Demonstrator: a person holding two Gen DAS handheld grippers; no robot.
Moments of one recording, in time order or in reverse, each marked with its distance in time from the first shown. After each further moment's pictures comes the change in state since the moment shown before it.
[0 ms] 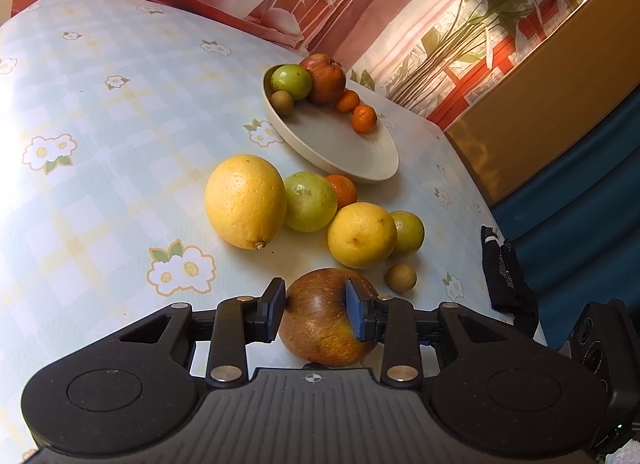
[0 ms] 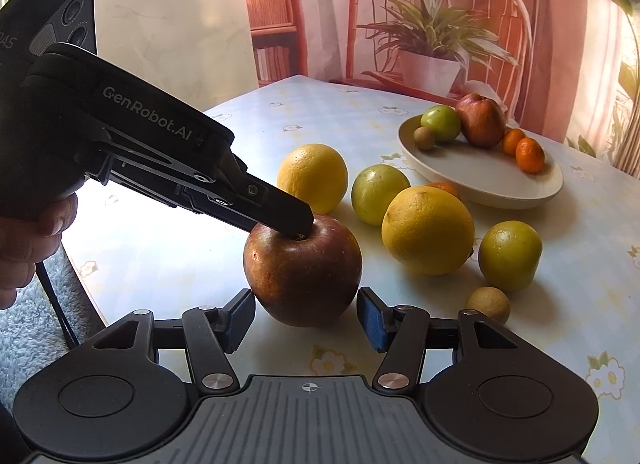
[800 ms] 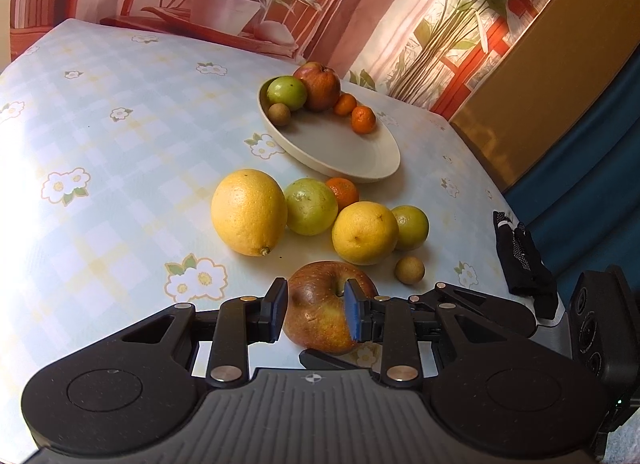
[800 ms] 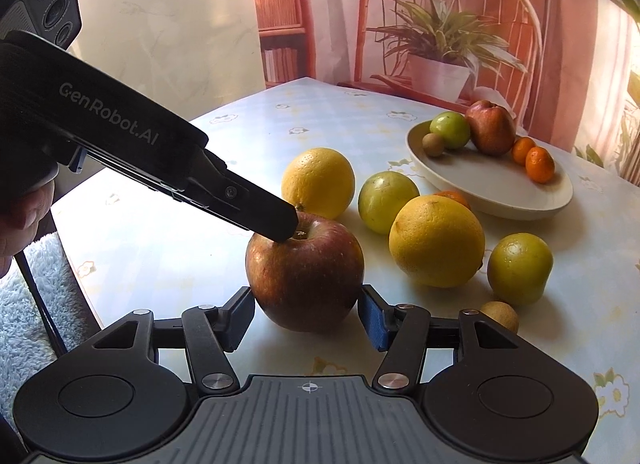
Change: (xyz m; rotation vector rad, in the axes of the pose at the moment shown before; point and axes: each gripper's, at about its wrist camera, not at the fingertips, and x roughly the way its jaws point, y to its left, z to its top) left arm -0.013 -0.014 0.002 0.093 -0.010 0.076; right arm 0.005 0.000 0.000 -0.024 -0.013 0.021
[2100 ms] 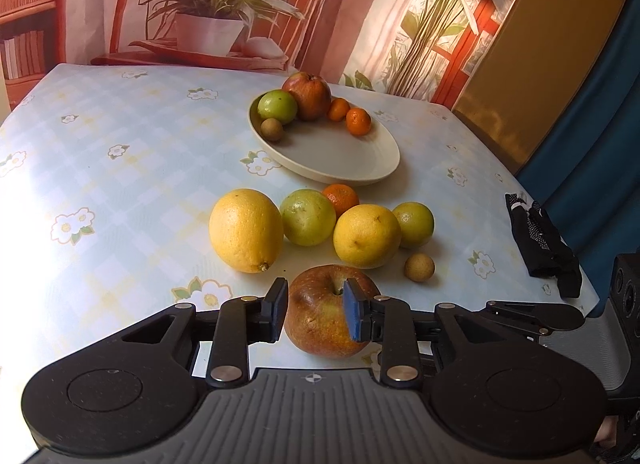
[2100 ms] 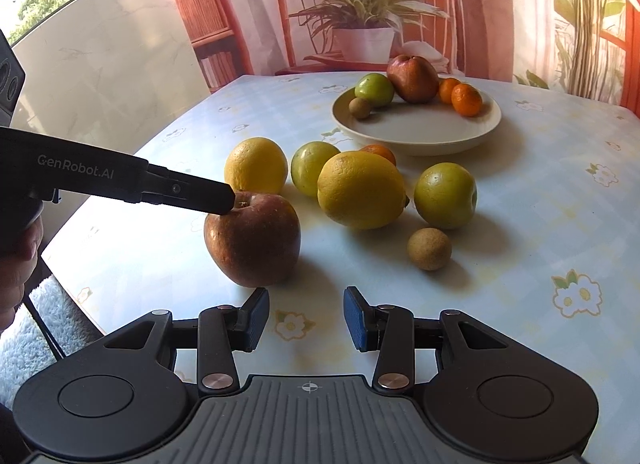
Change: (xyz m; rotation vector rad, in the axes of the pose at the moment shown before) left arm -0.004 -0.021 0.001 0.135 -0.020 0.079; right arm -0.033 -0.027 -0.018 0.242 0.046 -0.037
